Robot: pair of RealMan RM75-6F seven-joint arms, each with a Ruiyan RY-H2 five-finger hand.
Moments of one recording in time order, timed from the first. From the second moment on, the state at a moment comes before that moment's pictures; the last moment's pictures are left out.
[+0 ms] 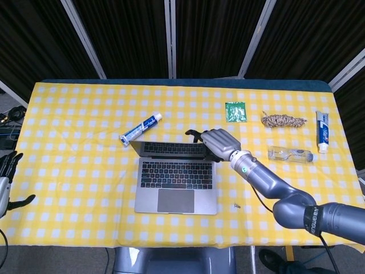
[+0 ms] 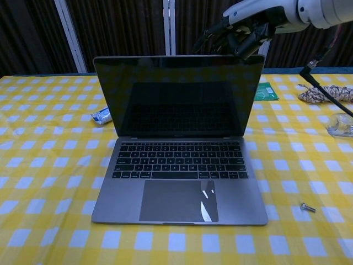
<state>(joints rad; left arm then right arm) -0.10 -1.06 -0.07 -1.70 1.36 1.41 0.07 1.09 -1.05 0.24 -1.81 -0.81 0.56 -0.06</state>
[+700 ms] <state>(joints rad) -0.11 -1.07 -0.07 -1.70 1.36 1.40 0.09 1.01 -1.04 0.10 -1.97 -1.16 0.57 -0.22</state>
